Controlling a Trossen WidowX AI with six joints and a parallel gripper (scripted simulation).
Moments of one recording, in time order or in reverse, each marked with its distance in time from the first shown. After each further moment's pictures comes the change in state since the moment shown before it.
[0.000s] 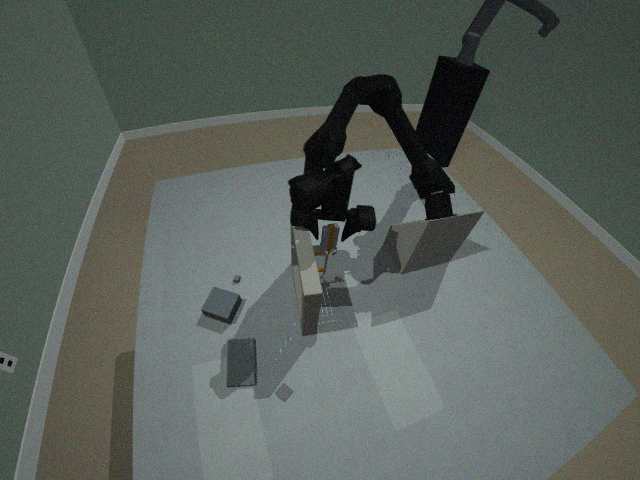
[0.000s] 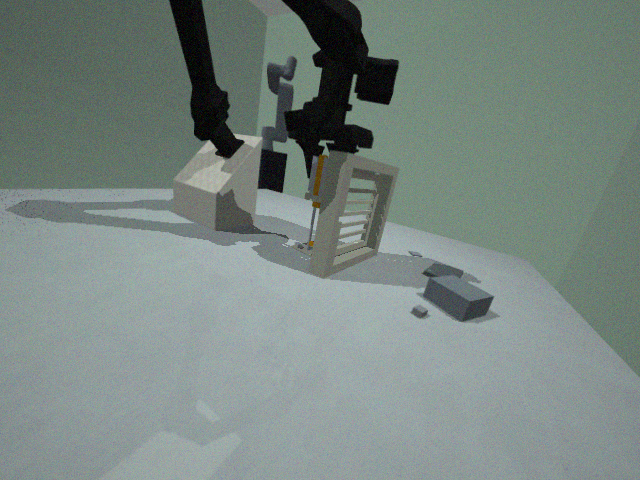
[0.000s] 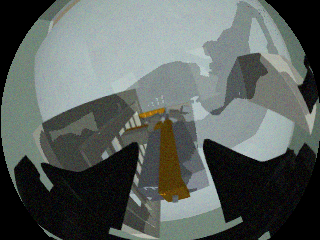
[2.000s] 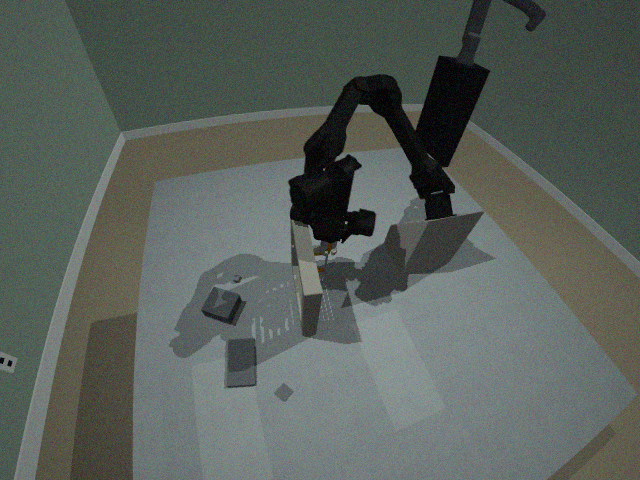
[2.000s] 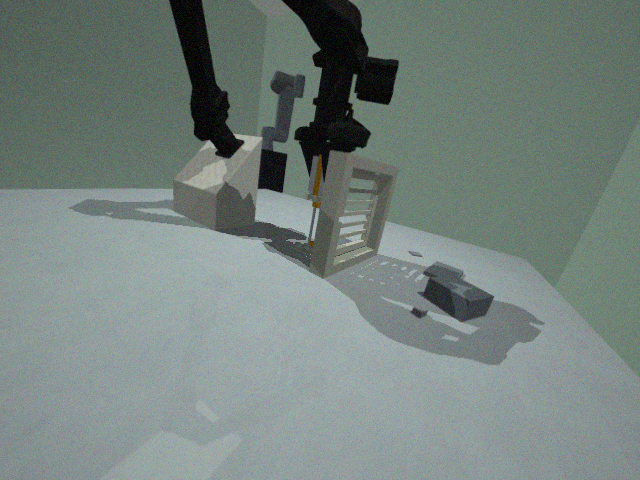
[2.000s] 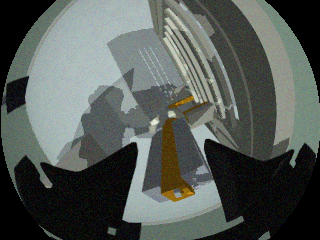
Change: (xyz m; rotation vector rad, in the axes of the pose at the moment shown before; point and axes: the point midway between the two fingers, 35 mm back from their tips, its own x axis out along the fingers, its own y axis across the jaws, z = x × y) arm 0.000 0.000 0.000 -2.935 0.000 0.000
